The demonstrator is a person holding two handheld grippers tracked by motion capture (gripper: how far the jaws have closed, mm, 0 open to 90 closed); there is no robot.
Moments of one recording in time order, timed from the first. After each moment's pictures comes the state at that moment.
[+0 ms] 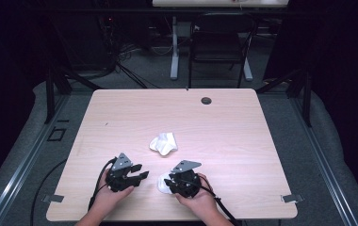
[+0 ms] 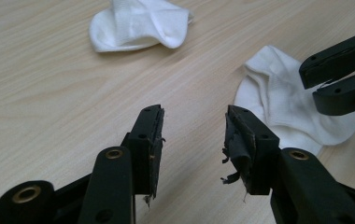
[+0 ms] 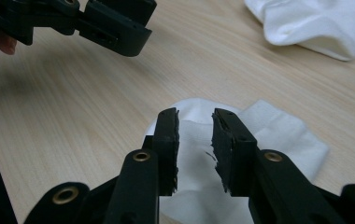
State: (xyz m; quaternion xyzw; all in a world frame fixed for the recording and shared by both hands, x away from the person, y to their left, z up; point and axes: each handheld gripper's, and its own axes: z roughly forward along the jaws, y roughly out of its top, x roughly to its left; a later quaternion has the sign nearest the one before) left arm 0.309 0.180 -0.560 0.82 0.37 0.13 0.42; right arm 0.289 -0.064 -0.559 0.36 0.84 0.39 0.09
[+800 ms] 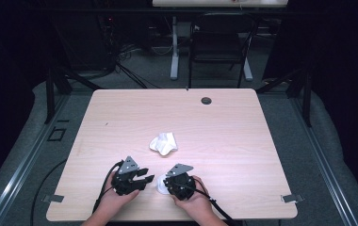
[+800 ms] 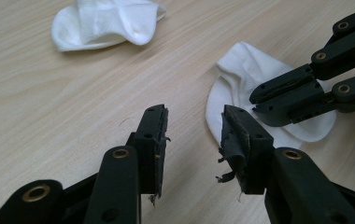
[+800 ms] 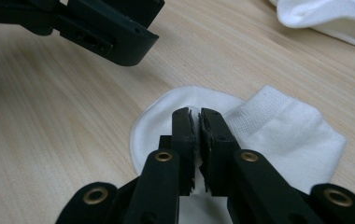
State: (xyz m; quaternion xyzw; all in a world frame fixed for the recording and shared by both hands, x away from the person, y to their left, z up) left arm 0.300 0.163 -0.563 0.83 0.35 0.11 0.42; right arm 0.287 -0.051 -0.573 0.36 0.85 0.37 0.11
